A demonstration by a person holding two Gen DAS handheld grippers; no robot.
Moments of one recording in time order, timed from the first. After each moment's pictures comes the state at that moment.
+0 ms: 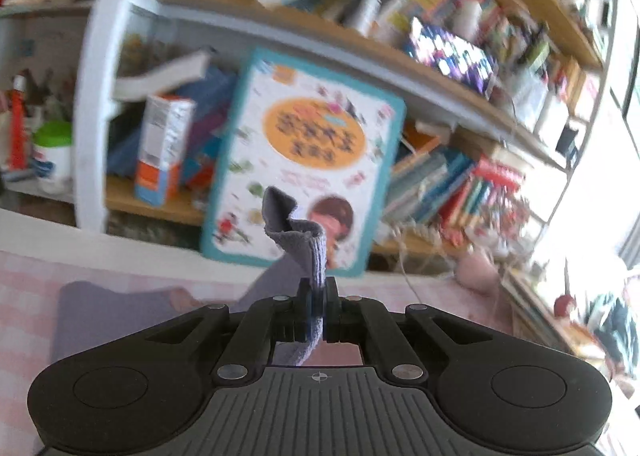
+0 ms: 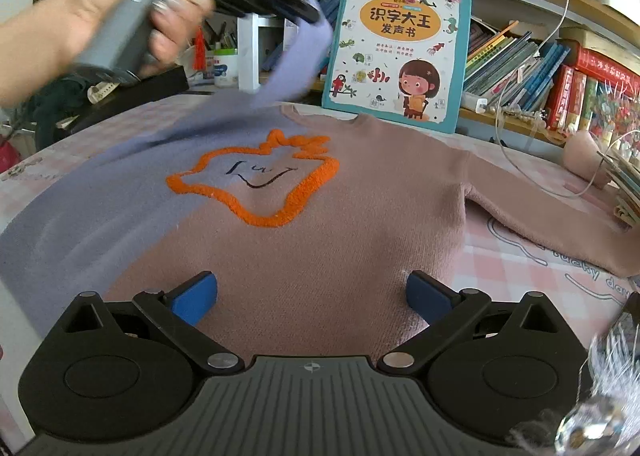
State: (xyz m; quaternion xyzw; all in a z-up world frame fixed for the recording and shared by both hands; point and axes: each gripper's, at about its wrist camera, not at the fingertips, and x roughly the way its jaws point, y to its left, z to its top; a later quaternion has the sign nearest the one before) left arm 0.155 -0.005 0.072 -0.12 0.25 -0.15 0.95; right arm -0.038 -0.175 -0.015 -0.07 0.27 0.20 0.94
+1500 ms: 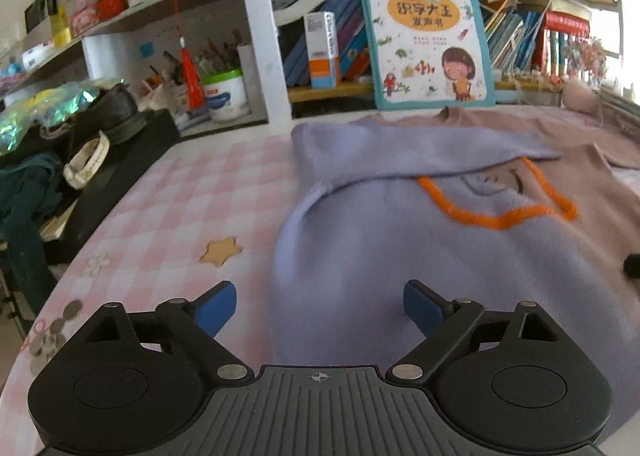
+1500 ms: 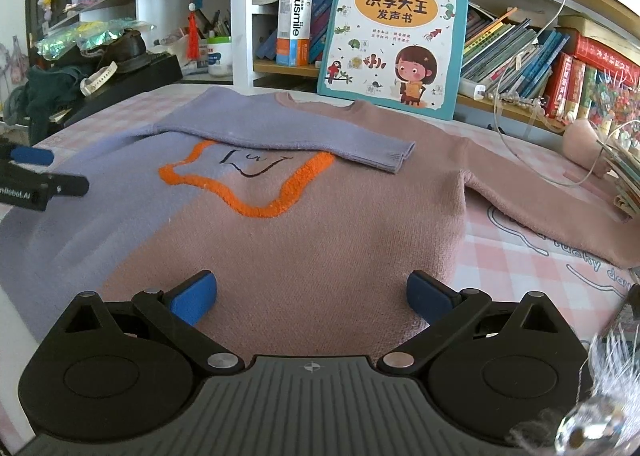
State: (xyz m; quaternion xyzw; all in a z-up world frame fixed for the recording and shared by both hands) left arm -0.031 0.107 -0.011 0.07 0.31 0.01 0.95; right arm -0.031 -0.174 -0.020 -0.07 0.29 0.19 0.93
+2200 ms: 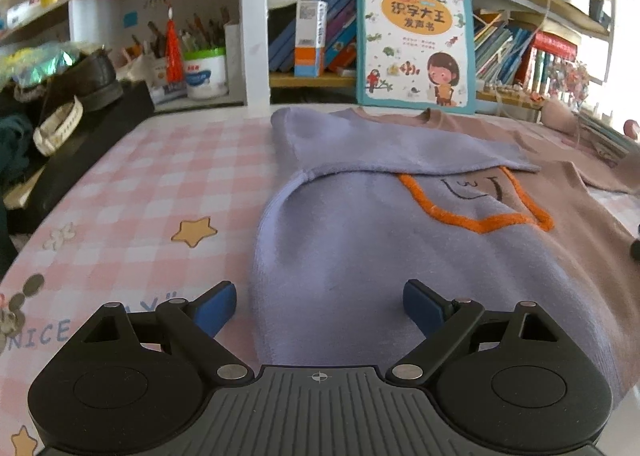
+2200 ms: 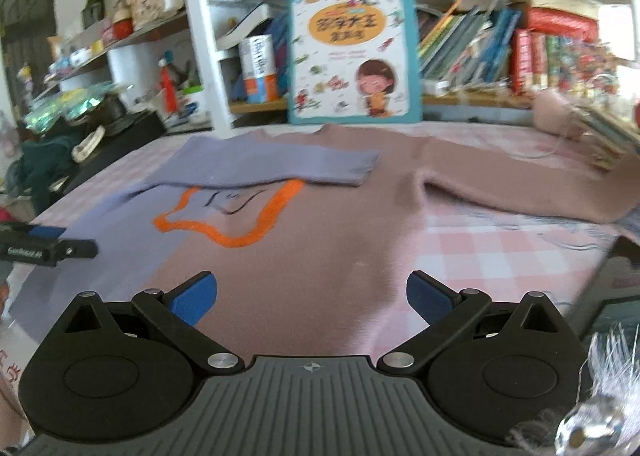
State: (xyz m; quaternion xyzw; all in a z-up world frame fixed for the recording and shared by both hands) left arm -0.029 0.118 -0.014 0.02 0.31 -0.04 0.95; right arm -0.048 -0.218 -0.005 0.03 0.26 0.17 0.95
